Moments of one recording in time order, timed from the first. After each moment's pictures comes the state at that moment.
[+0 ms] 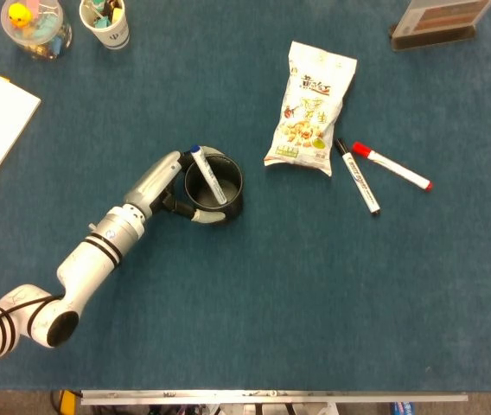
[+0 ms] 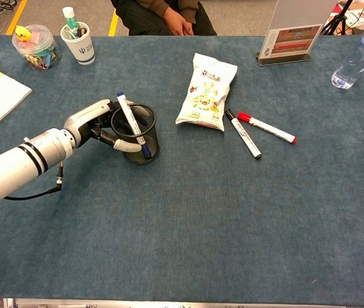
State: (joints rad) left arm -0.66 -1.67 -0.09 -1.25 1.38 0.83 -0.81; right arm 0.00 -0.99 0.06 -1.69 -1.57 1.58 0.23
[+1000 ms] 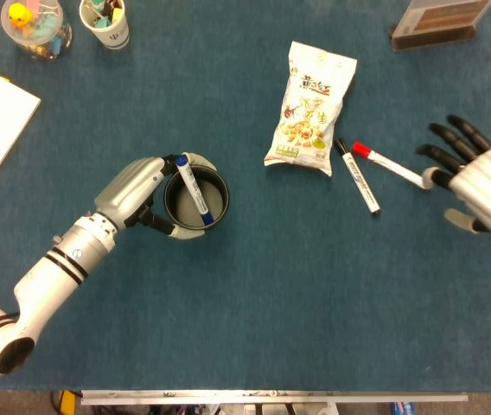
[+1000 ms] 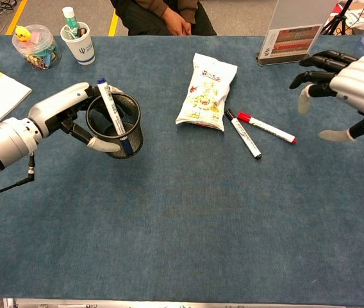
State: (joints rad) left arm -0.61 -1.42 -0.05 -1.55 1.49 0.98 -0.58; right arm 0.44 -1.15 0.05 -1.58 -1.81 1.08 -0.13
